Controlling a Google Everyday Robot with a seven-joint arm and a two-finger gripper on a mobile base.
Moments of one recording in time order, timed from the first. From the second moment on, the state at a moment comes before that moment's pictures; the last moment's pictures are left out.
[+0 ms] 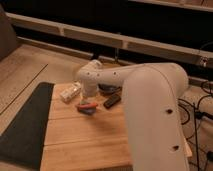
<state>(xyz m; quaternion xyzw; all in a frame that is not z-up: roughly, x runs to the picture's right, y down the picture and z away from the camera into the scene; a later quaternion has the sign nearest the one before) -0.096 0.077 0.868 -0.28 0.13 0.58 0.76</state>
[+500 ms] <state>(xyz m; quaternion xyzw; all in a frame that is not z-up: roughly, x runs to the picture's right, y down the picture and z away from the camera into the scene) -0.113 0.087 0.868 -0.31 0.11 0.43 0.84</state>
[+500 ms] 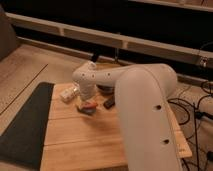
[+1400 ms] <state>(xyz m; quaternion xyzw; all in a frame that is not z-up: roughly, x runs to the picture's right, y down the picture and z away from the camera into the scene) -0.127 0.089 0.833 -0.34 0.05 0.20 0.92</state>
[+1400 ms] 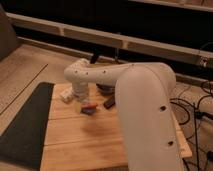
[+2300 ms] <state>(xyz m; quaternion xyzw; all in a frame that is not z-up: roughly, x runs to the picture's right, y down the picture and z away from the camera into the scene) -0.089 0.093 0.867 -0.32 0.04 0.14 0.94</state>
